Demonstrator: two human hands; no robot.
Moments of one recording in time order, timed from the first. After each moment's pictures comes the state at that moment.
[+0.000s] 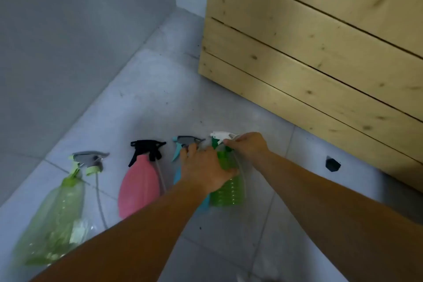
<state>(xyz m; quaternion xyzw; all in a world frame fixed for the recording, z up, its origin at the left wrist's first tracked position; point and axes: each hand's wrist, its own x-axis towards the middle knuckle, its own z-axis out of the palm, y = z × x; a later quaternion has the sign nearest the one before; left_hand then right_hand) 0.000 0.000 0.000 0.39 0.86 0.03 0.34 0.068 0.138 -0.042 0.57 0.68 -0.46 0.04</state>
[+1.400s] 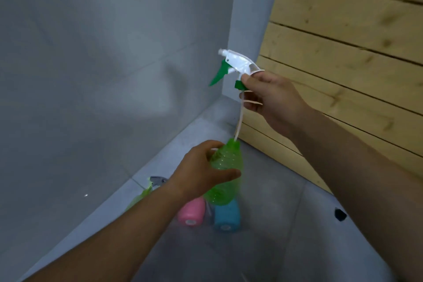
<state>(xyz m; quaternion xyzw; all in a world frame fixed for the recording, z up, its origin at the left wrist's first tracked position) -0.028 -0.154 0.217 0.33 0.79 0.46 0.25 0.021 0.028 0.324 0.21 0.69 -0.66 -0.20</state>
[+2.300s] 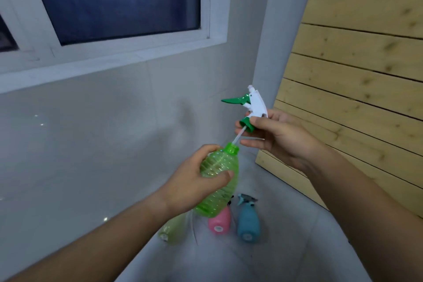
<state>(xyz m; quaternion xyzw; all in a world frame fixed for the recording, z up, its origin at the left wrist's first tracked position) 0.036 -0.310 0.362 0.32 0.71 0.58 0.23 0.093 -0.102 0.415 0.11 0.63 -0.76 -0.11</state>
